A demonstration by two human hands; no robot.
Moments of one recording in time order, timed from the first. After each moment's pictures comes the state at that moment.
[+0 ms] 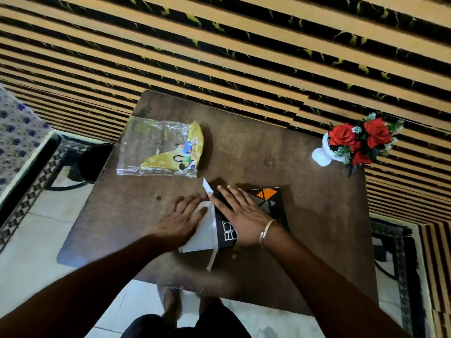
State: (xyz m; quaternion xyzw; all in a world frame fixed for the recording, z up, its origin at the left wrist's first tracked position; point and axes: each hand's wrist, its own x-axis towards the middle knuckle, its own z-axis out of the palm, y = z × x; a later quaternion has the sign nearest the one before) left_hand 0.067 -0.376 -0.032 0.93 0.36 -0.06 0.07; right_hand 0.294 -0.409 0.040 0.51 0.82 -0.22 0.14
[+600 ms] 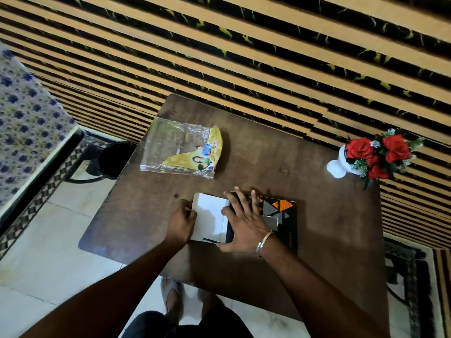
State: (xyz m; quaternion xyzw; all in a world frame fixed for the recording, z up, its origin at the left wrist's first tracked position) left_hand 0.058 -0.397 -0.027 0.55 0.67 0.19 0.45; right_hand 0.258 -0.421 0.021 0.55 0.82 -0.11 0.08
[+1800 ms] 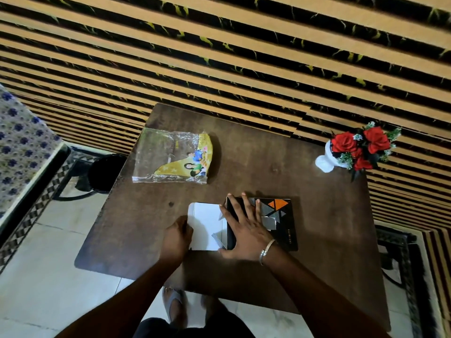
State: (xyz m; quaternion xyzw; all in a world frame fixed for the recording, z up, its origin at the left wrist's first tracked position) left_hand 0.048 -0.415 -0.037 0.58 0.65 0.20 0.45; right_hand 0.262 -0.439 0.025 0.61 0.77 -0.16 0.11
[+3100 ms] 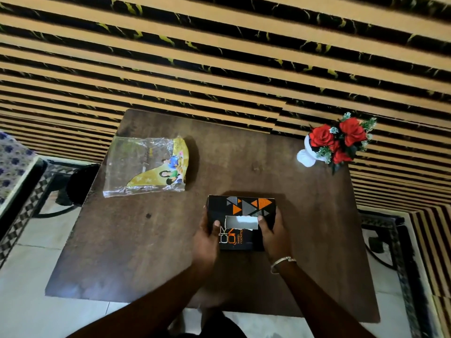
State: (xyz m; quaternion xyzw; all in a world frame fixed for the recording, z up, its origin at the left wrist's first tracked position) left_hand 0.173 -0.430 0.009 0.48 0.61 0.25 0.58; right_hand 0.341 -0.473 0.003 0.84 0.31 -0.31 -0.33
